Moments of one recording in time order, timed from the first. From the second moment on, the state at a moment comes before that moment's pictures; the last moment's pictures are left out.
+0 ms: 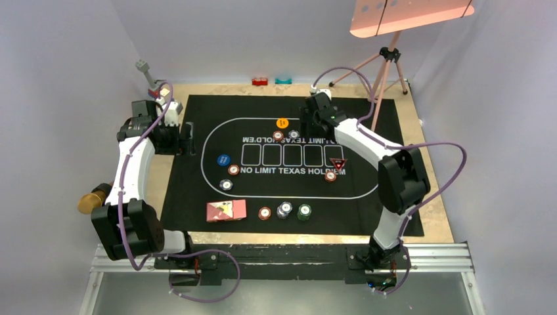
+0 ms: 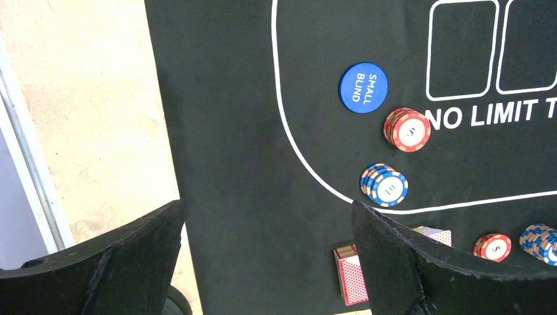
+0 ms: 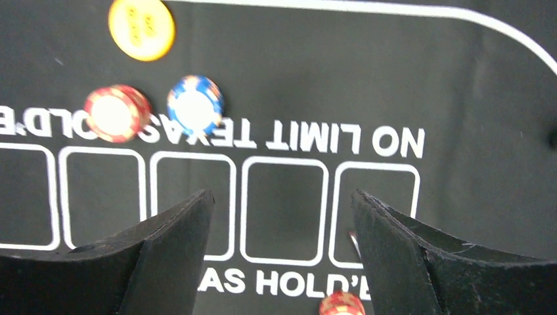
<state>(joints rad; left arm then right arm) 0.21 1.36 1.18 -0.84 0.24 0.18 0.50 1.85 1.46 -0.46 0.31 0.36</state>
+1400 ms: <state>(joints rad) 0.21 1.36 1.18 -0.84 0.24 0.18 0.37 1.69 0.99 -0.50 0.29 0.50</state>
